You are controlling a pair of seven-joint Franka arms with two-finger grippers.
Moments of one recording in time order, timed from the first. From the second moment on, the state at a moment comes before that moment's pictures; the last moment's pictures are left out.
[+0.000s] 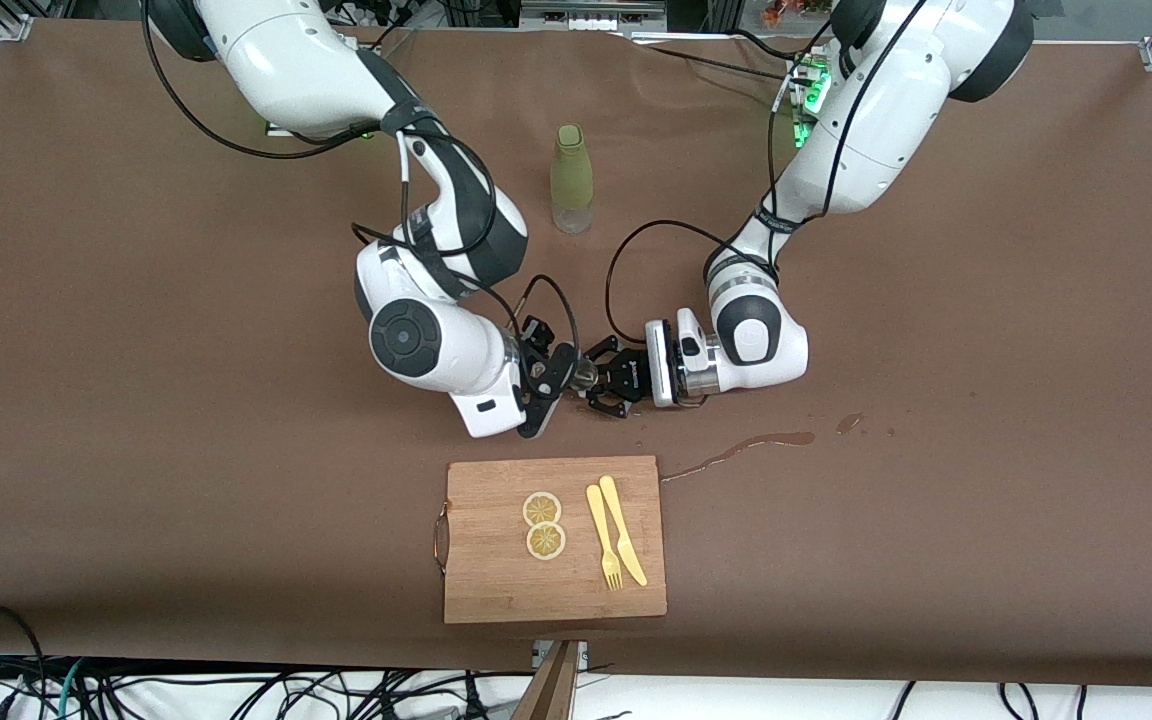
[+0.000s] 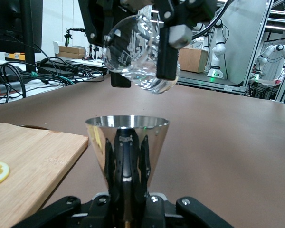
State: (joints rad) left arm -0.36 0.91 -0.17 -1.60 -1.86 2.19 2.43; right arm 0.57 0.85 0.00 -1.05 0.31 1.87 -0.61
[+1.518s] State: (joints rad) left arm -0.36 0.94 -0.17 -1.56 -1.88 2.19 2.43; right arm 0.69 0.83 0.00 -1.05 0.04 1.85 -0.50
